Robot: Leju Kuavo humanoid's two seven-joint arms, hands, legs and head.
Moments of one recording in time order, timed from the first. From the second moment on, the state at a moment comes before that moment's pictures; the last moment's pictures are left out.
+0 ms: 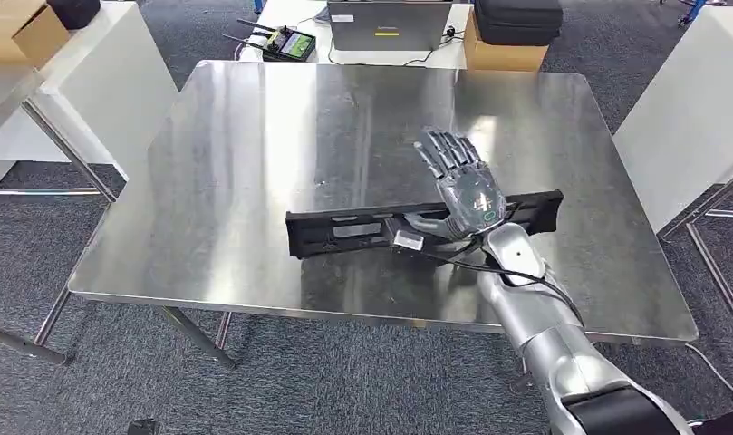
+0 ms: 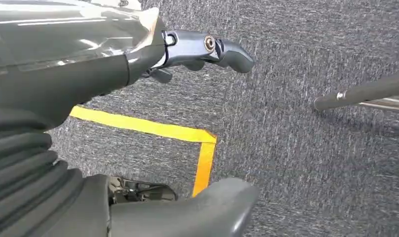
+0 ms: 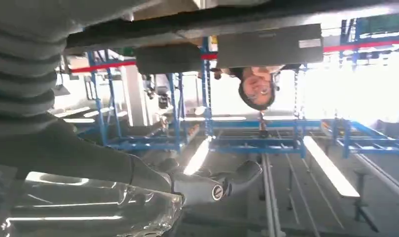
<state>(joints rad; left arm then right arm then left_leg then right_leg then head) -0.16 -0.06 0.70 -0.25 -0.45 0.20 -0.49 -0.70 -0.07 0.31 -0.79 1.31 -0.69 -0.32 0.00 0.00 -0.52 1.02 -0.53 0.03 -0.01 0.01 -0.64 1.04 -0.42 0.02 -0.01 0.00</state>
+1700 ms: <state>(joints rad) -0.14 -0.06 0.72 -0.25 -0.42 0.22 -0.52 -0.56 0.00 0.12 -1.10 0.66 -0.53 -0.39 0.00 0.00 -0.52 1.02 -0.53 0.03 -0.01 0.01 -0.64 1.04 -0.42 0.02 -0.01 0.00</state>
